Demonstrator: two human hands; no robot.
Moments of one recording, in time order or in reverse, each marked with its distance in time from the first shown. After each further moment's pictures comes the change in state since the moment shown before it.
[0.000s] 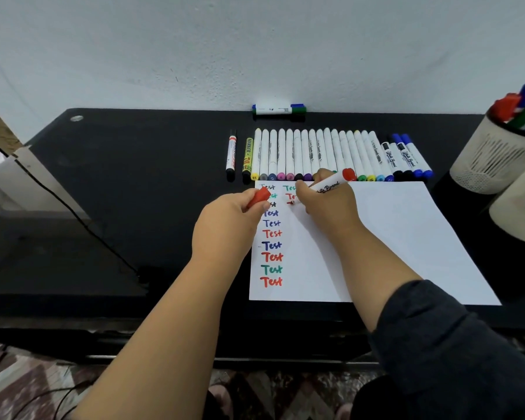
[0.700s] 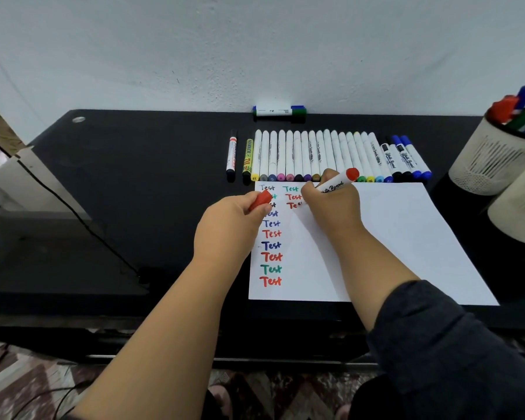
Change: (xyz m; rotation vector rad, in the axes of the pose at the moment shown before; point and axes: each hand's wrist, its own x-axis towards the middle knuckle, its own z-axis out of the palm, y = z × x) left_hand 0.000 -0.001 0.003 0.003 -0.010 -0.005; right_hand -0.001 0.000 -0.003 -0.028 0.065 -0.006
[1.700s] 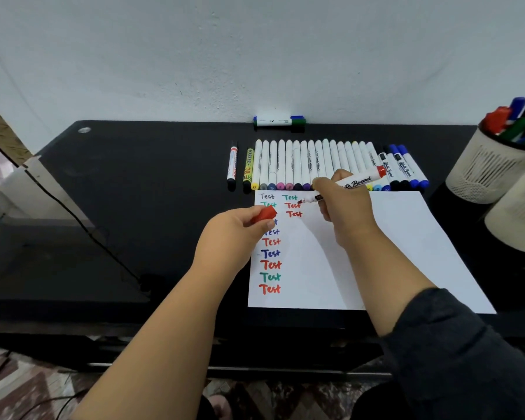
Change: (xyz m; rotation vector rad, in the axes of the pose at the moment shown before) left_hand -0.008 0.003 -0.006 -0.196 -0.137 -0.048; right_hand 0.000 -0.014 -0.017 0.358 -0.007 0.134
